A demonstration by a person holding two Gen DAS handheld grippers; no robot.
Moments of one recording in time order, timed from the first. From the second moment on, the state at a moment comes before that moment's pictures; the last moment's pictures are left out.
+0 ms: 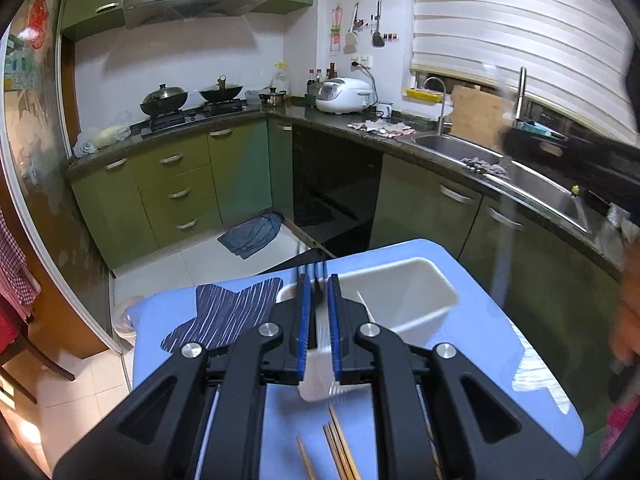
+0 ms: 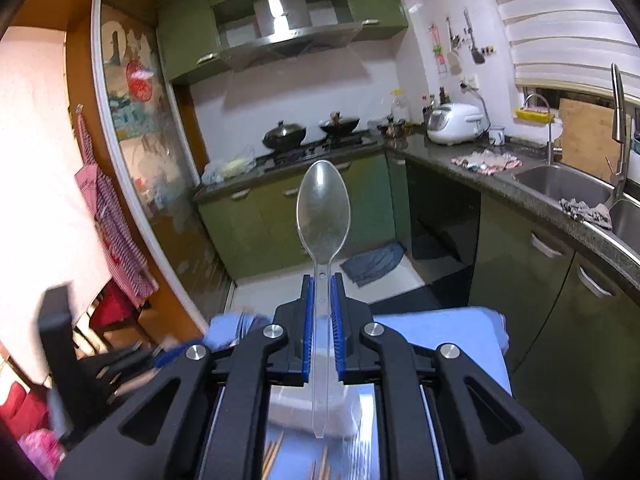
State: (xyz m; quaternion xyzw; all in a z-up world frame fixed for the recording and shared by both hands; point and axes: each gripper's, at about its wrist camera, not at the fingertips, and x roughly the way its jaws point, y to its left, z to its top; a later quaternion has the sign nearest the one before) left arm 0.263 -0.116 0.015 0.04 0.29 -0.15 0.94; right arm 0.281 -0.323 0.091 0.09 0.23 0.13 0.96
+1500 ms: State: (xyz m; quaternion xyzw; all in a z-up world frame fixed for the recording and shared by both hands) left arm 0.210 -0.090 -0.140 0.04 0.55 -0.13 0.82; right arm 0.206 -0.350 -0.052 0.03 0.32 0.09 0.94
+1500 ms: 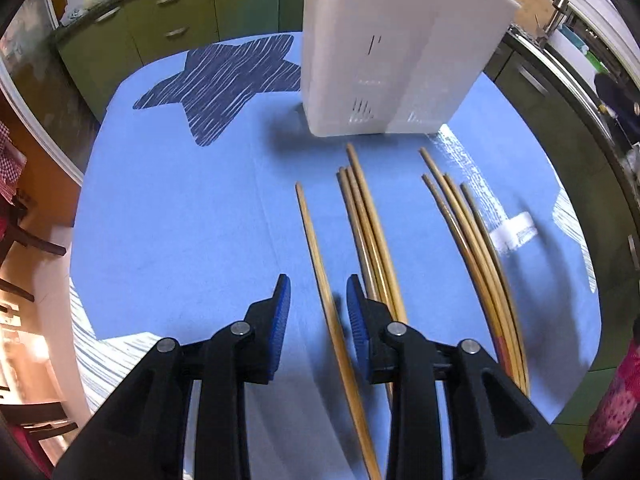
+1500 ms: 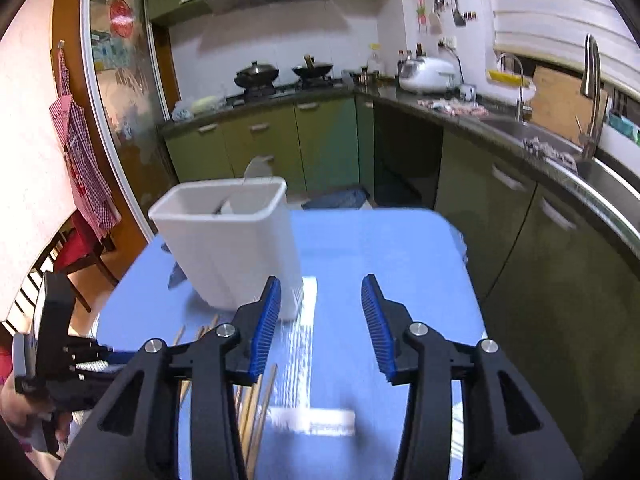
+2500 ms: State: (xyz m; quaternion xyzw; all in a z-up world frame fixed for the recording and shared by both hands) left arm 0.204 -0.074 -0.097 0.02 0.48 -0.11 0.87; right arm 0.230 -0.291 -0.162 -0.04 0.51 0.13 0.85
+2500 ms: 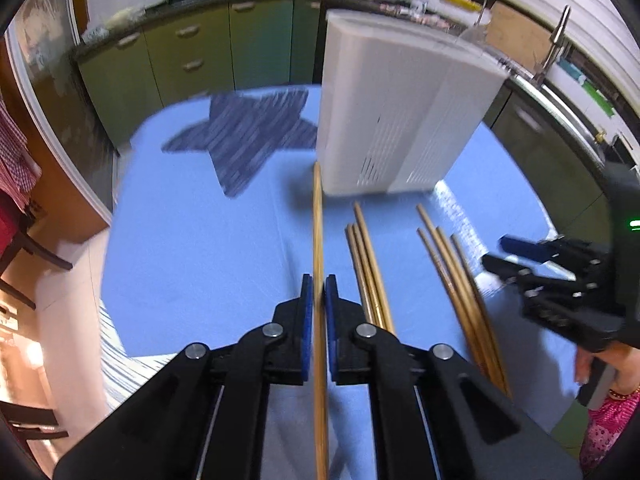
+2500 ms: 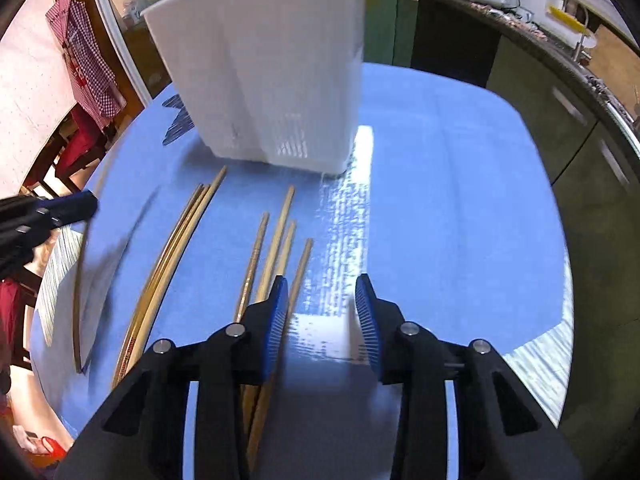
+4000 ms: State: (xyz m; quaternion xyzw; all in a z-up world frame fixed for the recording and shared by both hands) left arm 0.153 -0.064 -0.043 0.02 0.39 -0.17 0.90; right arm 0.220 -0.266 -0.107 -0.03 0.46 0.15 0.87
